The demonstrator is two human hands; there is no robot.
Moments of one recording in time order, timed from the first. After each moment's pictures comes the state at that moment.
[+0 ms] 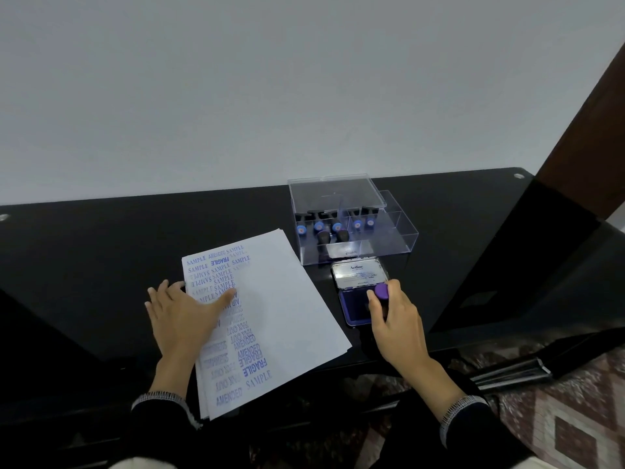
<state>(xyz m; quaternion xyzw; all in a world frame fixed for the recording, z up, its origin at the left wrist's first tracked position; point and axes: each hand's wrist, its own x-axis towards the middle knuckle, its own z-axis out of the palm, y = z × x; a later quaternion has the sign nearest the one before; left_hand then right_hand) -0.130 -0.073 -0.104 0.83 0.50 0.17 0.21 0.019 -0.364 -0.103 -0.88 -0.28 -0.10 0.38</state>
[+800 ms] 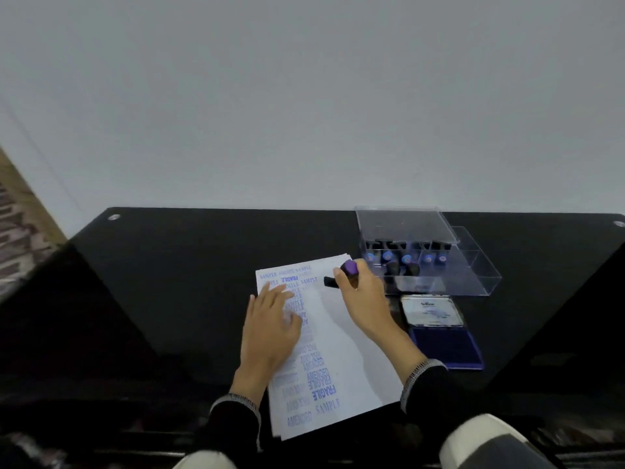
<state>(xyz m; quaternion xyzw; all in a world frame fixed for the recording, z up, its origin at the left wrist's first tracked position) -0.133 -0.084 -0.101 0.90 0.31 0.23 0.19 0.001 -0.196 -0.048 -0.77 -0.32 0.08 0.55</state>
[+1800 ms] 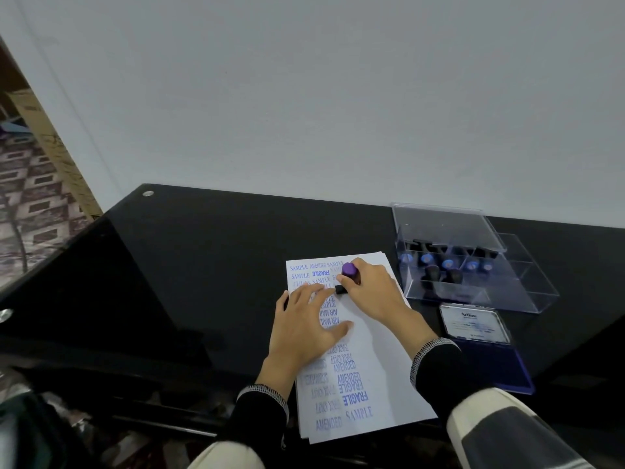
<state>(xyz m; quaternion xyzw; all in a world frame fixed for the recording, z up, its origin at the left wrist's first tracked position) -0.130 -0.071 -0.114 0.93 0.28 0.17 0.17 0.010 -0.146 -0.056 -0.85 -0.44 0.07 0.27</state>
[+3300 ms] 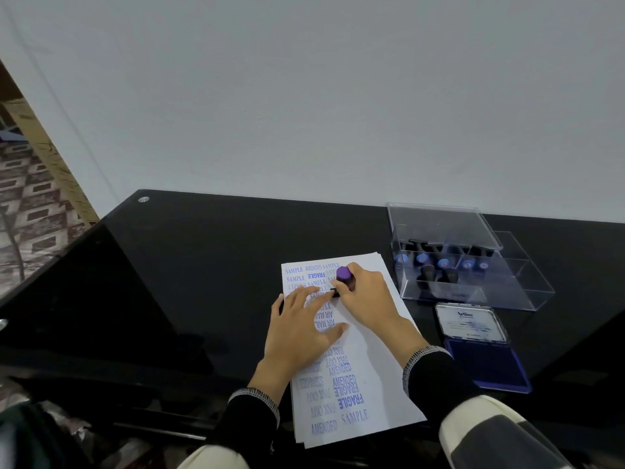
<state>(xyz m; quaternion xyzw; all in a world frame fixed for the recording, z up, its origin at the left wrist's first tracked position) -0.129 -0.071 -0.112 0.93 0.29 0.13 0.16 0.006 -0.147 -0.069 -0.85 -0.41 0.06 0.33</state>
